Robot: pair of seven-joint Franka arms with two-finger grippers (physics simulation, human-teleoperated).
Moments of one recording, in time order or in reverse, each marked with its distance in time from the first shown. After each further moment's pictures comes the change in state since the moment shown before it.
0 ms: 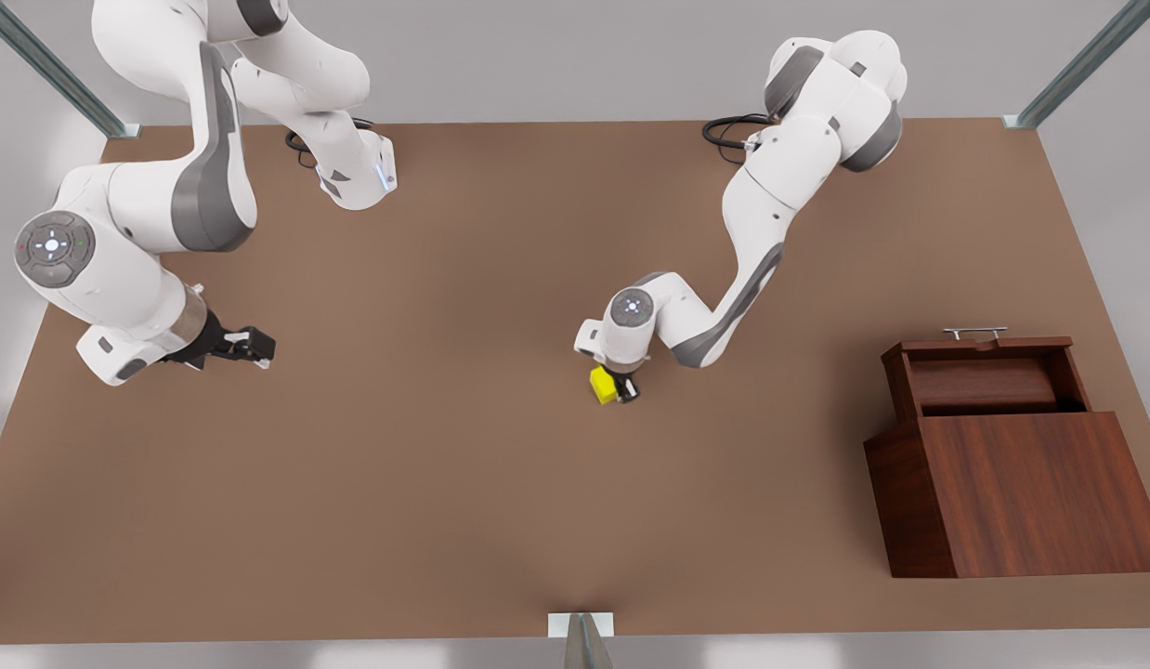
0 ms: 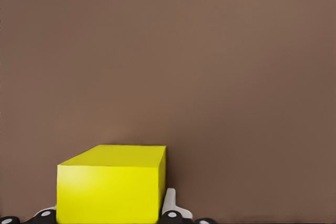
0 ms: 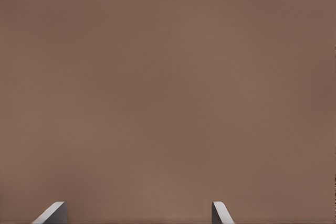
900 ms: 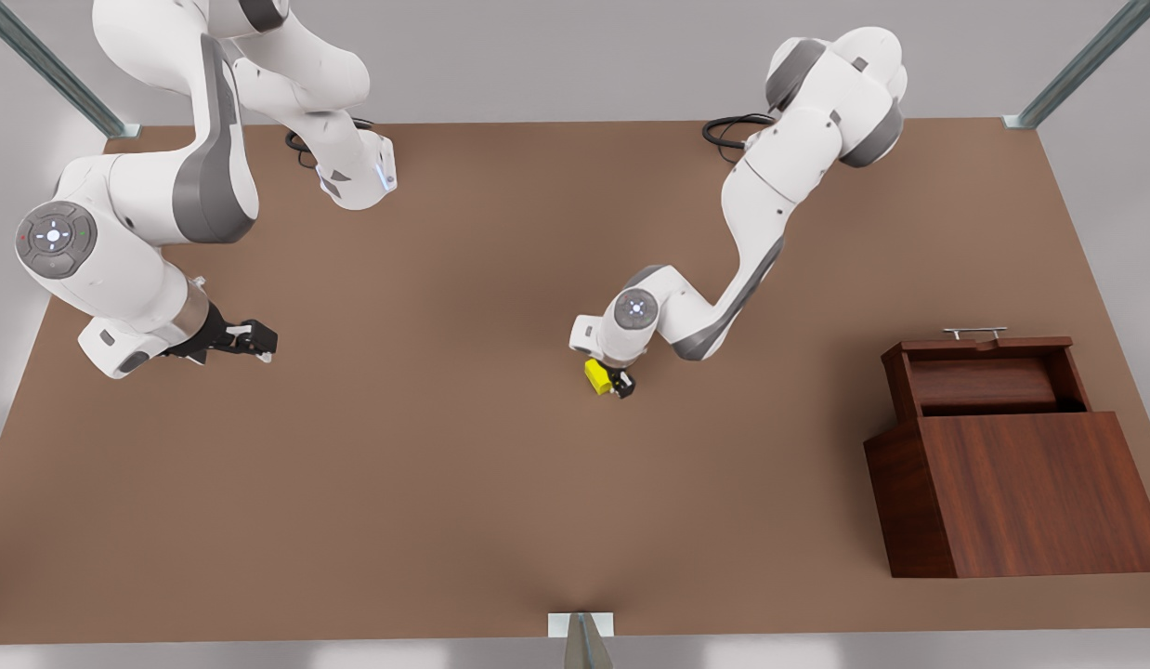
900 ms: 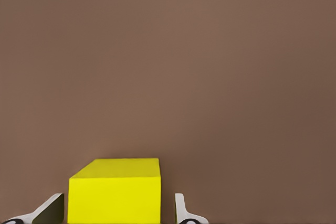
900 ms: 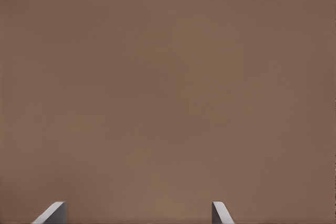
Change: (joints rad) left arm -0.002 -0.015 -0.022 -0.002 -0.170 -0.007 0.006; right arm 0.008 -0.017 0.001 -0.002 0.001 -0.017 0.002
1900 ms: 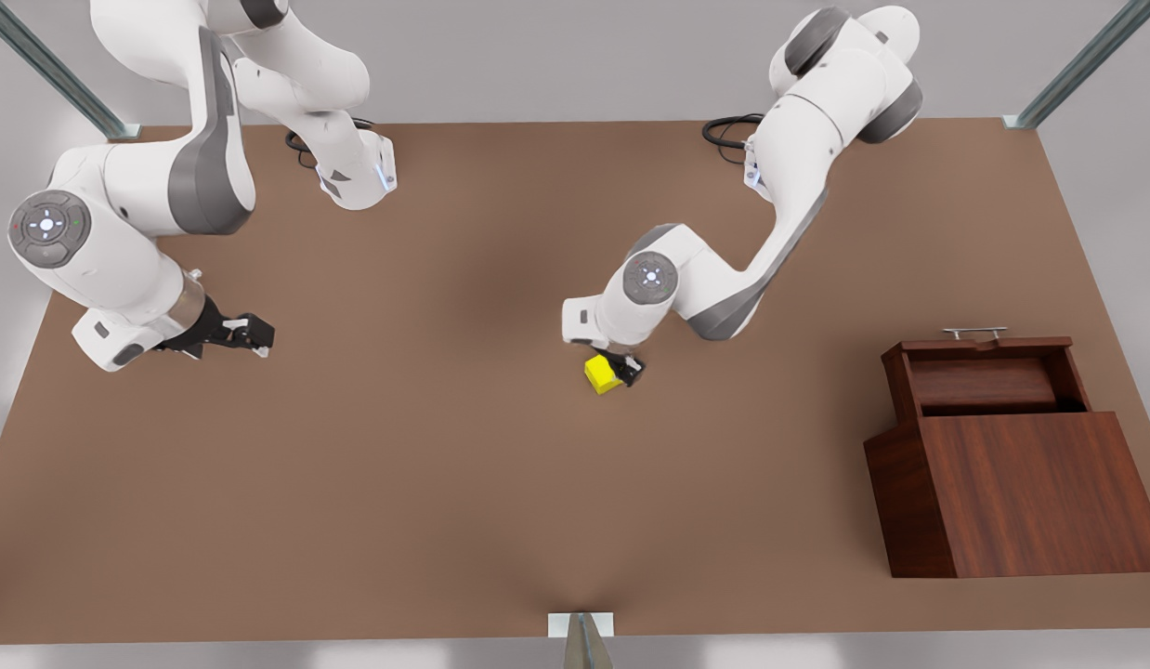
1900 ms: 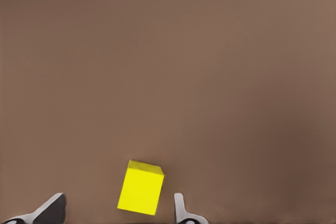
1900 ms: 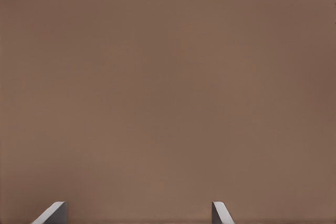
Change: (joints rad) left arm 0.083 -0.113 -0.141 0.299 -0.063 -0.403 -0.058; right arm -0.001 -0.015 0.001 0.002 -0.002 -0.014 0.000
